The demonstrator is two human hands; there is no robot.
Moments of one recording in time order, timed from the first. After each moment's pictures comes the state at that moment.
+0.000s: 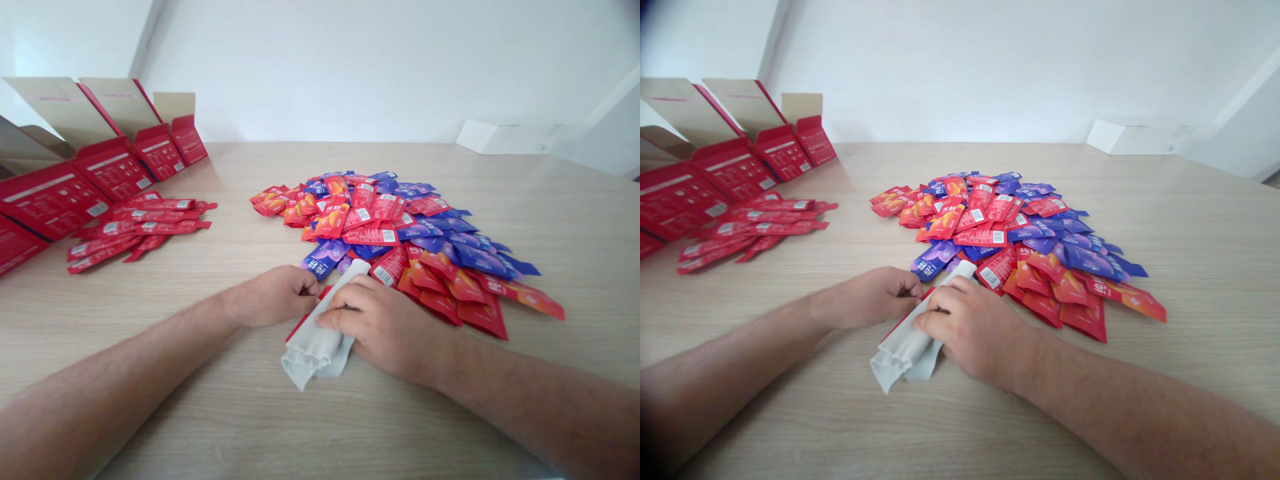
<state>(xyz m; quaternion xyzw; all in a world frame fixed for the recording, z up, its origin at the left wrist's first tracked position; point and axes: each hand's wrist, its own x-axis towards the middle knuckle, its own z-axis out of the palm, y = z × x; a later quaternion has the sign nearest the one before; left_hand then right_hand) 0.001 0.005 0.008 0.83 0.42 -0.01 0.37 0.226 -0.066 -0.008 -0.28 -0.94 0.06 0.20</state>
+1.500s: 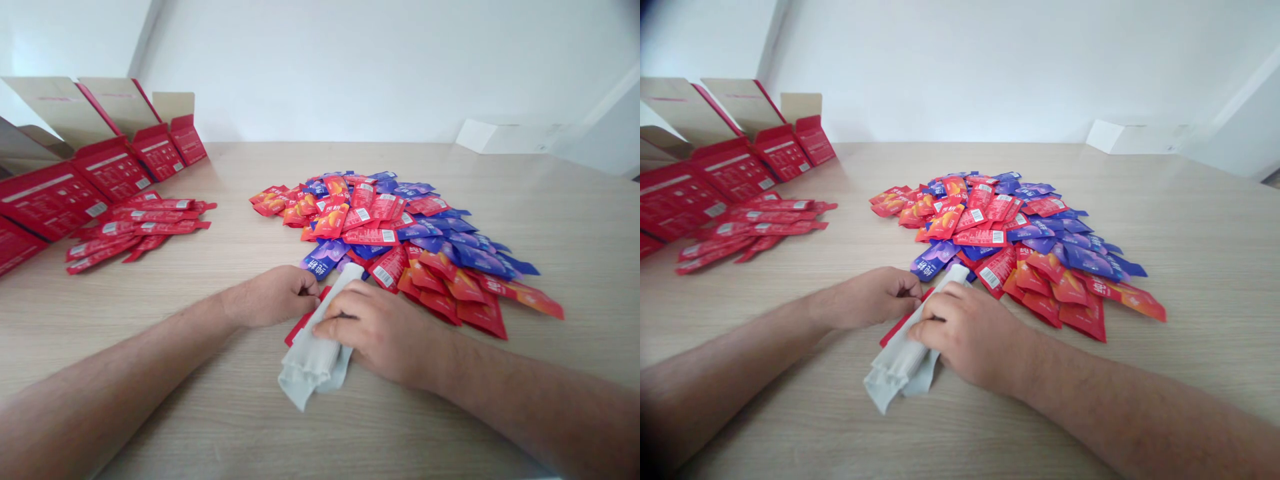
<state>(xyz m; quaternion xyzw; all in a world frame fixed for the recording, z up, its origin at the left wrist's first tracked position) 0.000 0.006 0.009 0.83 0.42 -0.01 0.36 0.224 -0.068 -0.007 -0.26 -0.95 0.06 0.19</state>
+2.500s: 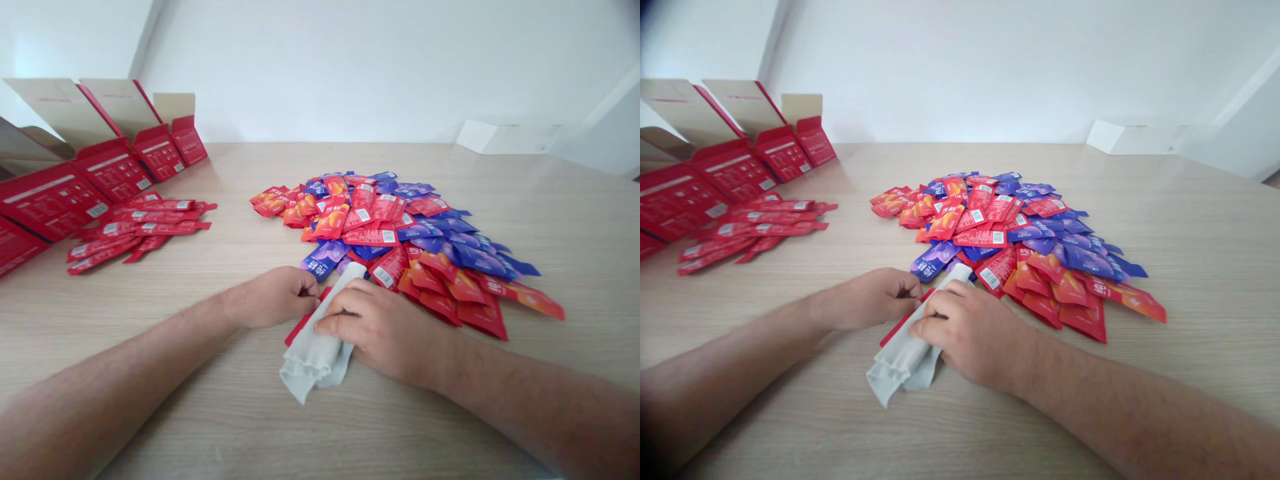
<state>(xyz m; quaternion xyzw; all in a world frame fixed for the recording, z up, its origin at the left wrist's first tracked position) -0.001 0.006 0.007 0.84 0.41 -0.01 0.36 0.226 -0.068 -0.006 -0.27 -0.94 0.06 0.18</state>
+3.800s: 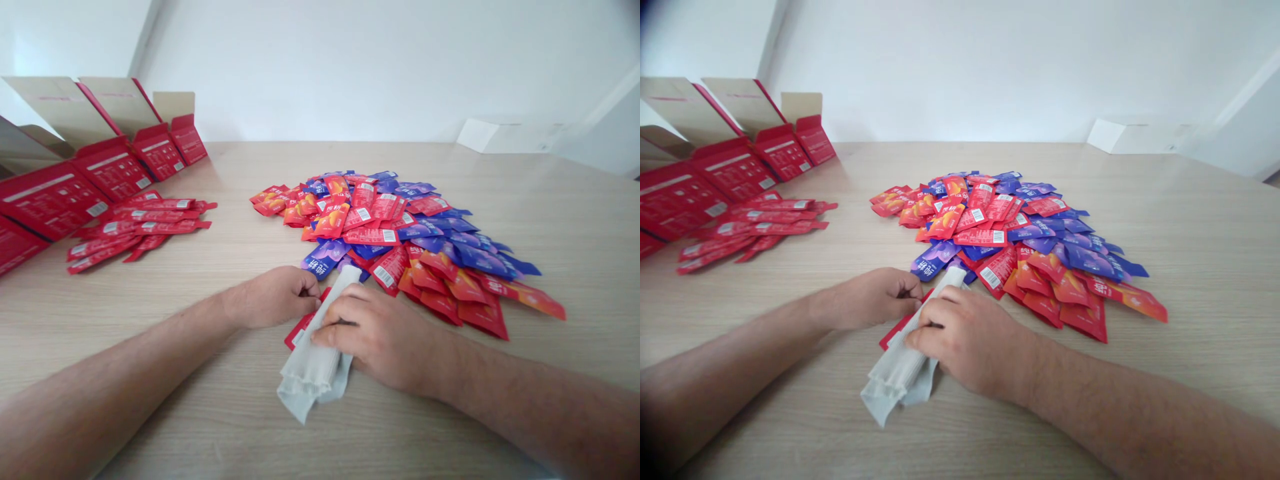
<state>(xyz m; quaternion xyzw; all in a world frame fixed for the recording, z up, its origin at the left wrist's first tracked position) -0.001 0.006 0.007 0.84 0.41 -0.02 0.36 0.225 -0.070 -0.004 -0.25 -0.95 0.07 0.18</state>
